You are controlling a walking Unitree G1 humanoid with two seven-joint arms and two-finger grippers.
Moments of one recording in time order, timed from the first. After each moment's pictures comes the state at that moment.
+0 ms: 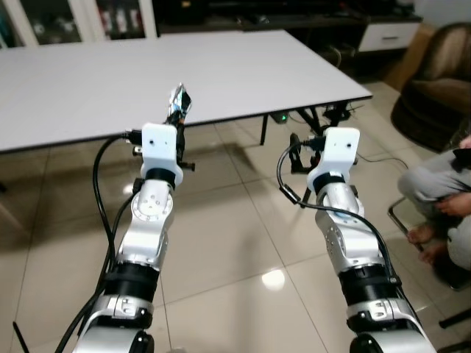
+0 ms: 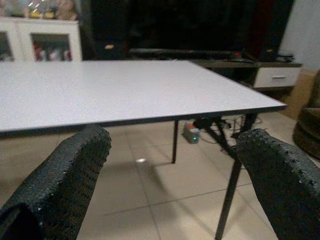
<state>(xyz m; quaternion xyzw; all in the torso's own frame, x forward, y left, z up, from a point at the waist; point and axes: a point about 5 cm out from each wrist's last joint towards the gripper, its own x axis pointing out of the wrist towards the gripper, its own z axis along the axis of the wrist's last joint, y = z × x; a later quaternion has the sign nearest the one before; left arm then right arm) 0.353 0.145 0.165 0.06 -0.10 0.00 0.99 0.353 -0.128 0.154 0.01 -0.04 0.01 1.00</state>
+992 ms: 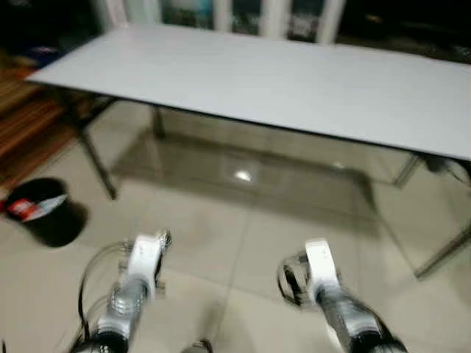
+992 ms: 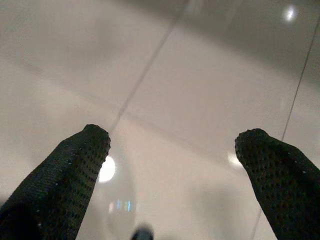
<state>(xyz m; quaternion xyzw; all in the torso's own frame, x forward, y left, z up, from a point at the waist) 0.240 0.209 -0.041 0.12 0.33 -0.01 0.93 0.237 -0.164 -0.052 -0.03 0.38 0.06 0.92</state>
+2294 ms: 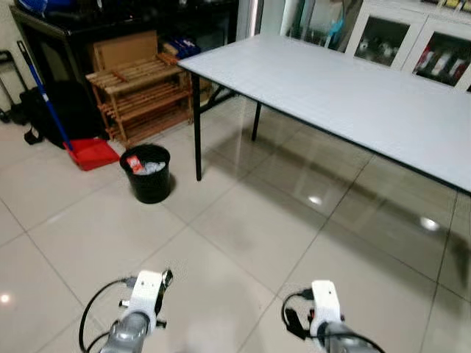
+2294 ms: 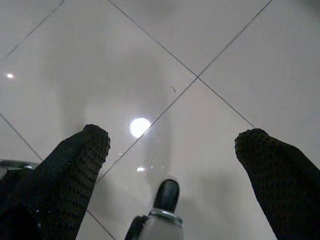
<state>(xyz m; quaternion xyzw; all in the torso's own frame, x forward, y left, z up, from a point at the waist) 0.209 0.205 -0.065 0.10 0.39 -0.01 0.91 0.197 -0.159 -0.079 0.04 0.45 0.05 0.89</state>
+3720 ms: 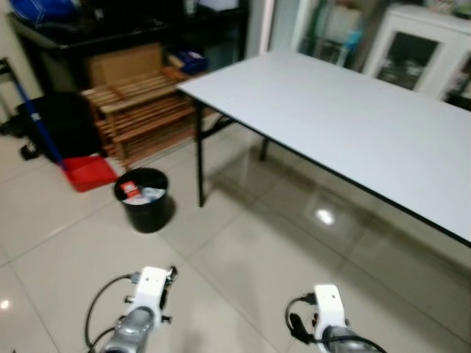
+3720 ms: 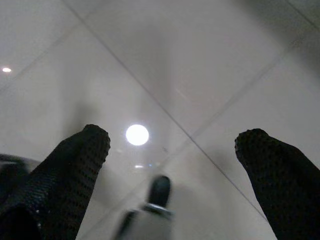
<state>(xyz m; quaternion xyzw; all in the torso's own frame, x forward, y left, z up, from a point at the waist) 0.212 0.208 -0.063 0.10 0.39 -0.01 0.91 0.192 -0.153 -0.082 0.04 0.46 0.07 0.89</state>
